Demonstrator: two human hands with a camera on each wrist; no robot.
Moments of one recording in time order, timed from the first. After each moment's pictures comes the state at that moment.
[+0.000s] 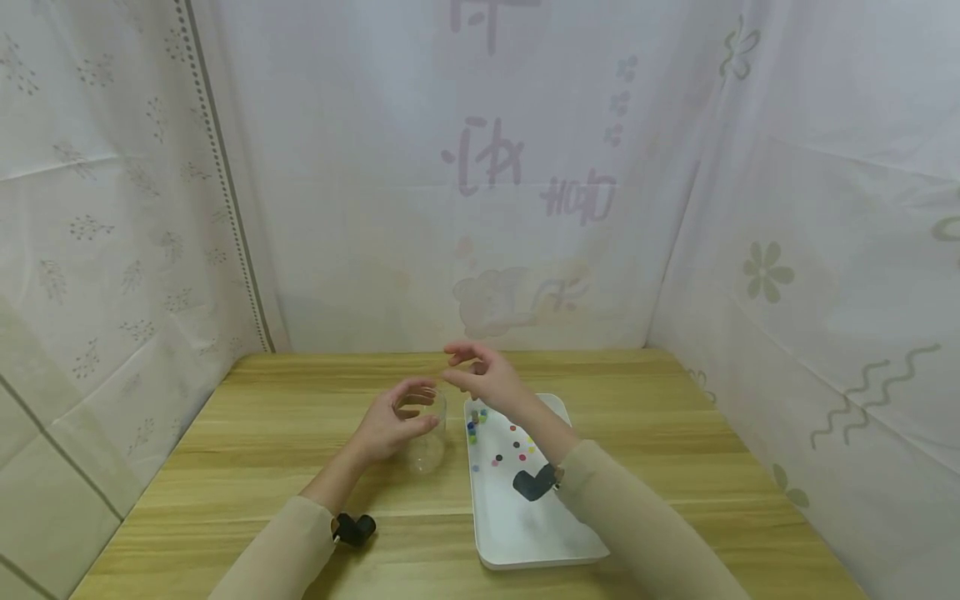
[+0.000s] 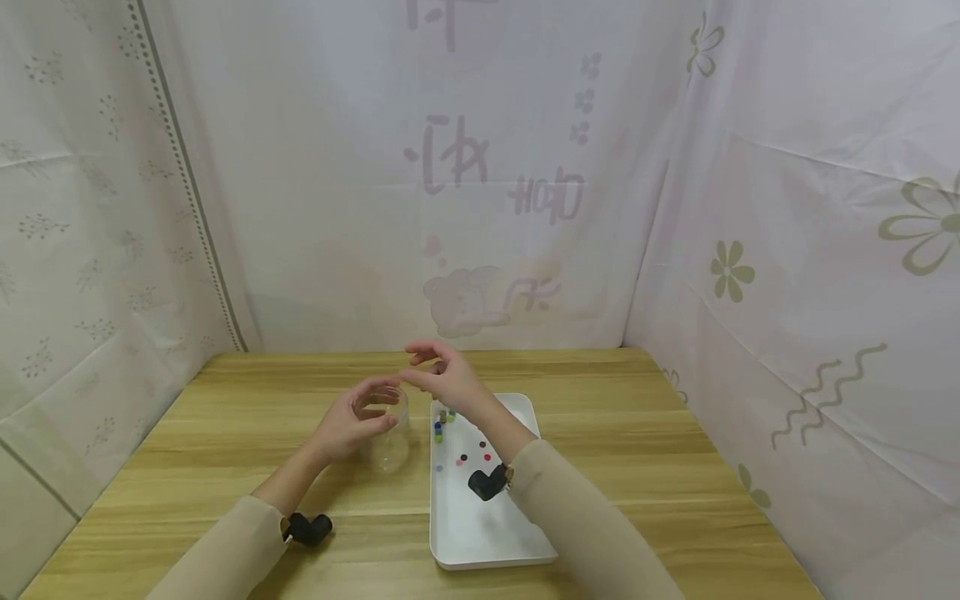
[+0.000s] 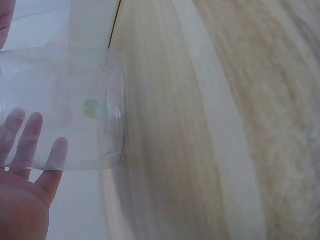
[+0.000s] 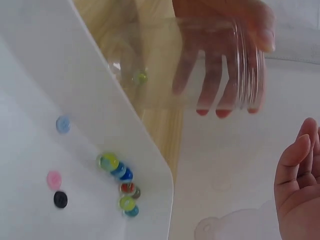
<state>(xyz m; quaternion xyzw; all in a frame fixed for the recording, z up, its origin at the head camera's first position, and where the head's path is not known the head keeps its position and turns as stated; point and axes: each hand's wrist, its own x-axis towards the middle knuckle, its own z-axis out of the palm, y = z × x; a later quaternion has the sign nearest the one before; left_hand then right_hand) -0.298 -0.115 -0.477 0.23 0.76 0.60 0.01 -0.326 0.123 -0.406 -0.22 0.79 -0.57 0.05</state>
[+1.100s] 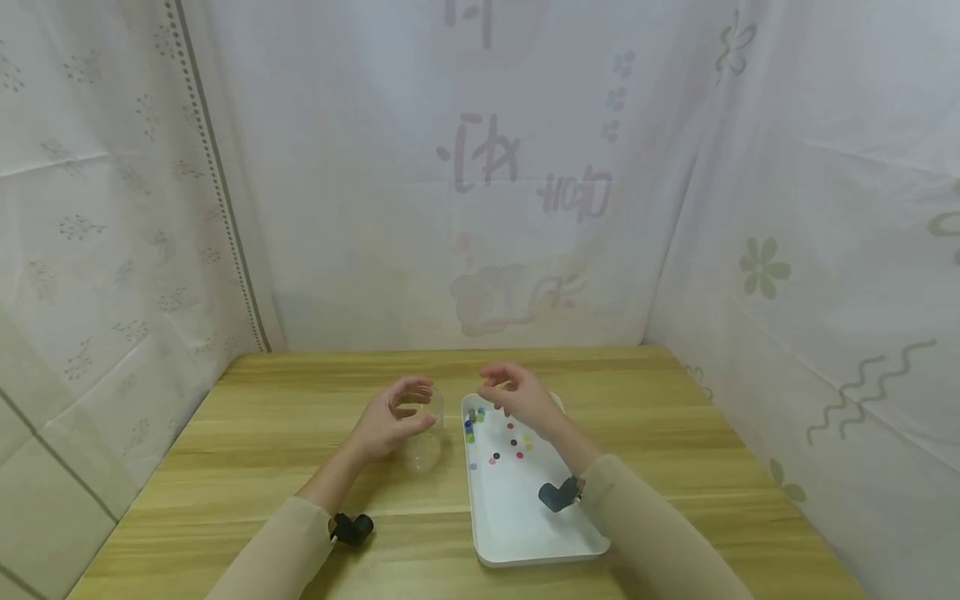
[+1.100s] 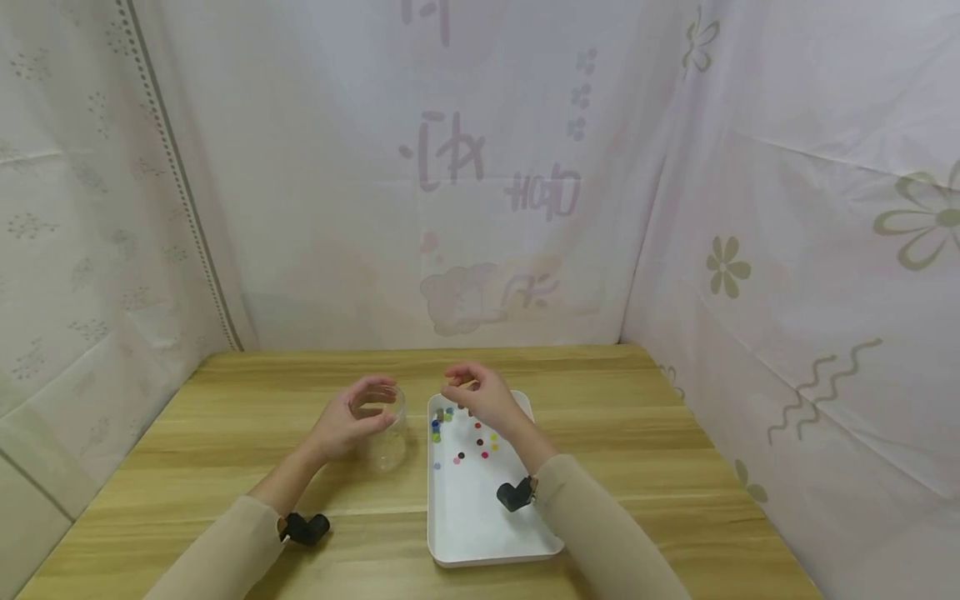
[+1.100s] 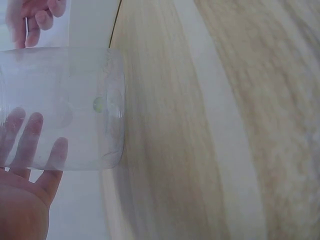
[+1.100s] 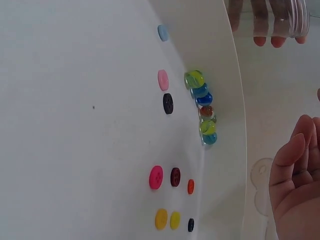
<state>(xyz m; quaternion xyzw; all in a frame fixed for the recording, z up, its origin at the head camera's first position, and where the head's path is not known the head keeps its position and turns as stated) -0.298 -0.114 -0.476 0.22 0.77 0.60 0.01 -0.329 0.180 -0.451 -0.14 0.83 -0.53 0.04</state>
